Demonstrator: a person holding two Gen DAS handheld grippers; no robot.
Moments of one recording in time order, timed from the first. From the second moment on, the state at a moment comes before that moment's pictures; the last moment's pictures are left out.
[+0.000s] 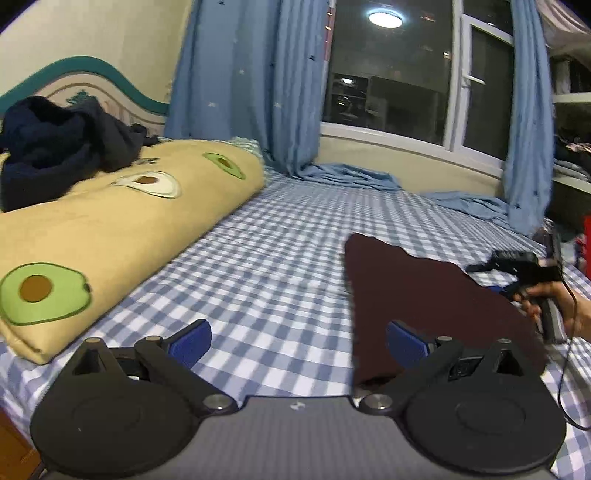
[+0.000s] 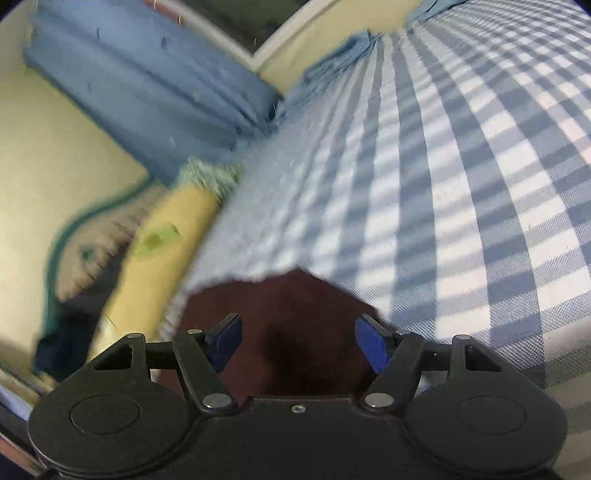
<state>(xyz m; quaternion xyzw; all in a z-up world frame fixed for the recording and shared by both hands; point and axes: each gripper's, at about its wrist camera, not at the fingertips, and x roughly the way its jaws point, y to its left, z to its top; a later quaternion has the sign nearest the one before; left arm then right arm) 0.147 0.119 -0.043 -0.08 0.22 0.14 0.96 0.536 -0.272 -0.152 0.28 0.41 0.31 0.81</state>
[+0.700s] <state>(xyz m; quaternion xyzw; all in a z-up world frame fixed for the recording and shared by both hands) 0.142 0.097 -0.003 -0.01 0.22 0.11 0.97 0.210 -0.367 0.122 0.03 0.18 0.31 0.93</state>
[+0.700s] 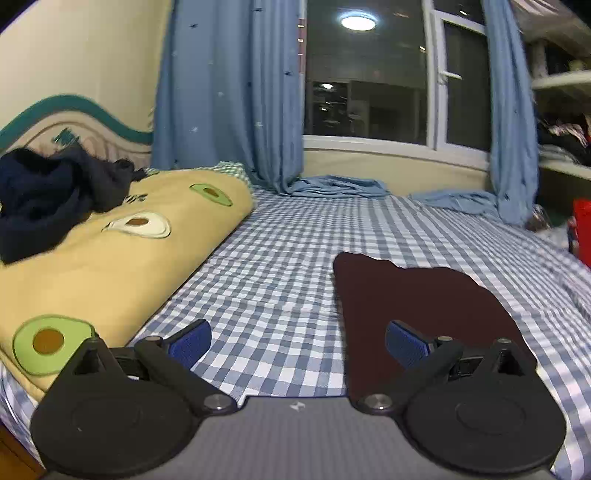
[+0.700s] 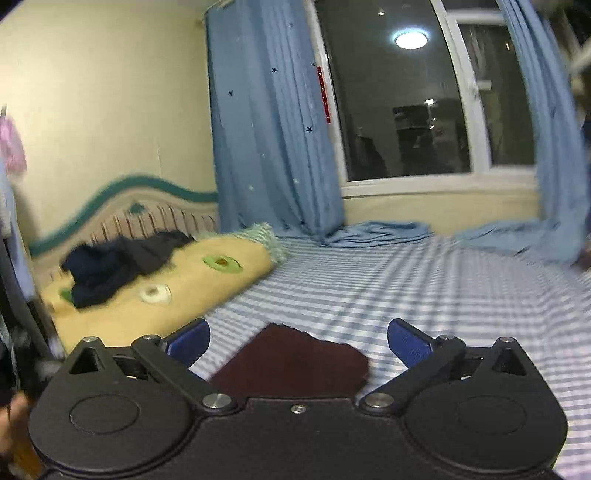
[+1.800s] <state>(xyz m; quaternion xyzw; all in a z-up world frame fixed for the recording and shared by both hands) 0.106 0.055 -0.035 0.01 0.31 0.04 0.95 0.111 -0.239 -0.041 0.01 0.29 0.16 0.94</state>
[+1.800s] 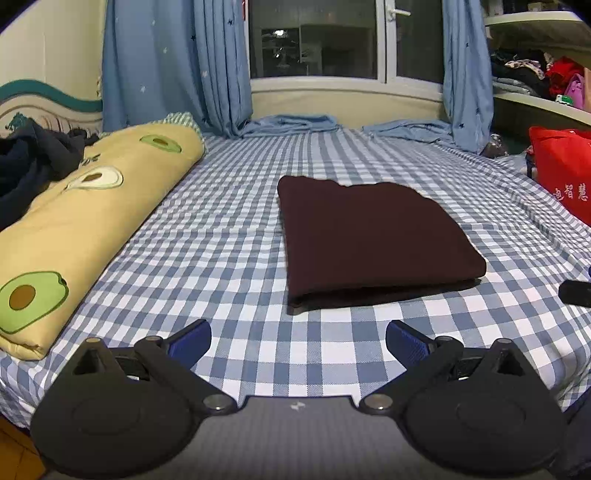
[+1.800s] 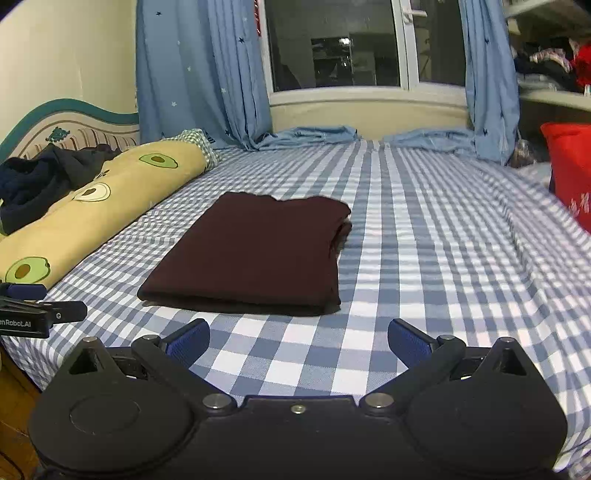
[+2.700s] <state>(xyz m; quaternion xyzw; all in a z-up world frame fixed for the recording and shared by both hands) 0.029 0.047 -0.020 -0.01 0.22 0.01 0.98 0.018 -0.209 -0.035 0.03 0.20 0.15 0.97</state>
